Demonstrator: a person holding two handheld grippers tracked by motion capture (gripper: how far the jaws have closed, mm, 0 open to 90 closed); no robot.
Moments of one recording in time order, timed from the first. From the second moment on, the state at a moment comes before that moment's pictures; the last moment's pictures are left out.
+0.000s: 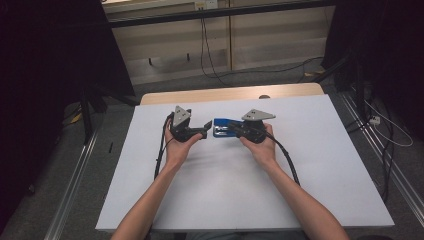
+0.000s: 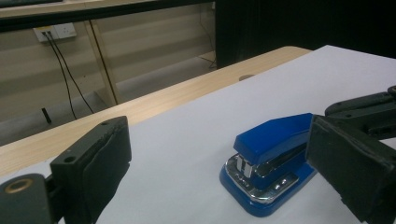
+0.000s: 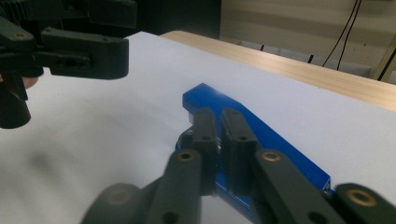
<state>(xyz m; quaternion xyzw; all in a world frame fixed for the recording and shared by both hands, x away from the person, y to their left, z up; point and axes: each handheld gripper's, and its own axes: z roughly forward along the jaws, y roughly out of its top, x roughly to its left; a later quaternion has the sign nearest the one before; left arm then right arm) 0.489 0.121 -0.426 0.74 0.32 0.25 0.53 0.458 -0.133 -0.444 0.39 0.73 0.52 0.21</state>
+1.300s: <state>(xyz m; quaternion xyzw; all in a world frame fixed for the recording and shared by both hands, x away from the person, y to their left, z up) 0.491 0.111 -0.448 0.77 0.30 0.20 0.52 0.475 -0.104 -0.460 0.37 0.79 0.45 0.20</state>
